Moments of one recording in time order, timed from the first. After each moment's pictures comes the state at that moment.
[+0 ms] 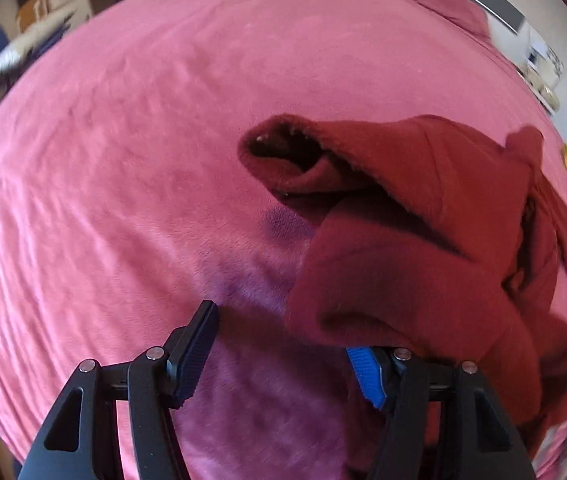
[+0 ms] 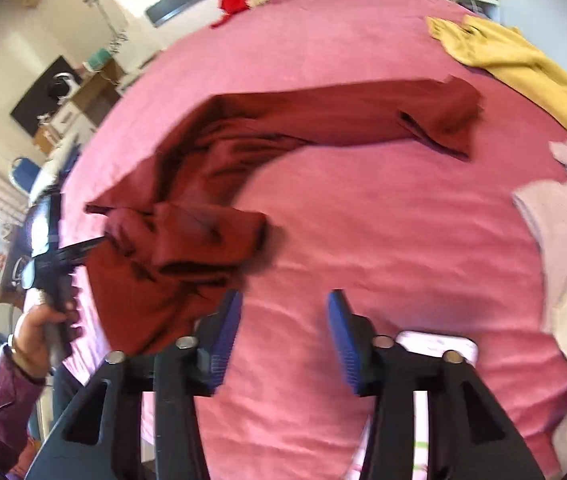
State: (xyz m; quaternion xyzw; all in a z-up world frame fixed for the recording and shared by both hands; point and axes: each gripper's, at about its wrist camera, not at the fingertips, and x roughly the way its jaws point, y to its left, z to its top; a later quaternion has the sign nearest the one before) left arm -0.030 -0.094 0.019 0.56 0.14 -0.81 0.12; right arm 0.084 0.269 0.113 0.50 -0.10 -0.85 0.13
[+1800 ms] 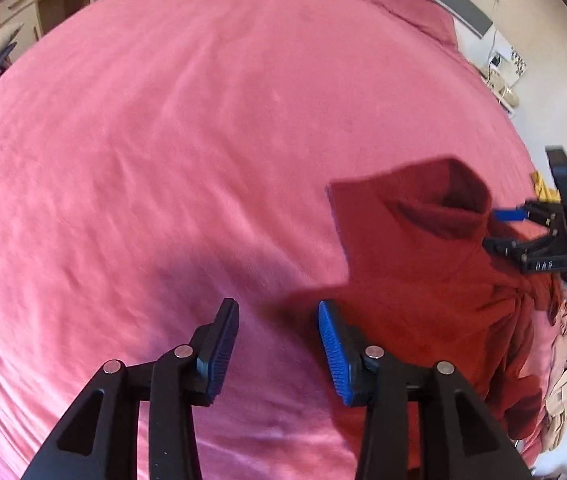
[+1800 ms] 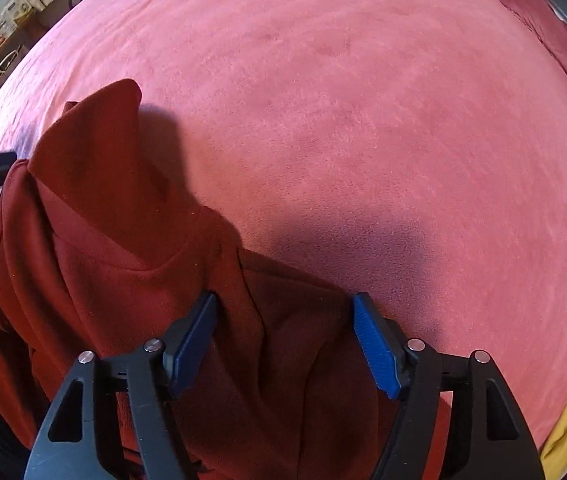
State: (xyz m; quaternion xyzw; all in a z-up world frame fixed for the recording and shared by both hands) left arm -0.131 -0.228 0.044 0.56 0.16 -0.81 0.02; right arm -0.237 0.047 0.022 0.59 0.24 -0.71 0.29
